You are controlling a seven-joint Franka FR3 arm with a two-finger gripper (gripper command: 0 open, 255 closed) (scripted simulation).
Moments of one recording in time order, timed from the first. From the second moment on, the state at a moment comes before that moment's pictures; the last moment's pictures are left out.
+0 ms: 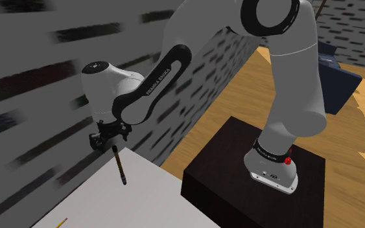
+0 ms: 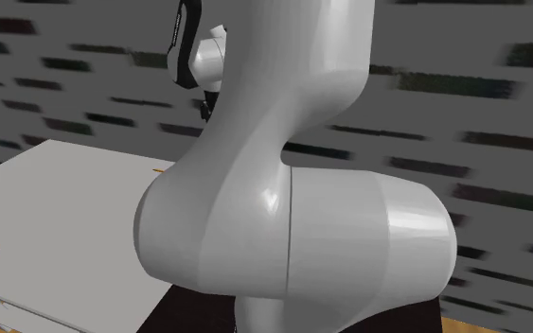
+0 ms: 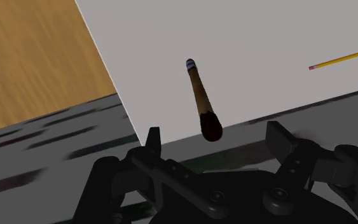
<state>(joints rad) 0.32 0.50 0.37 -1.92 -0.35 2.42 1.03</state>
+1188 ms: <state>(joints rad) 0.35 0.58 0.33 -1.91 -0.39 2.49 1.07</state>
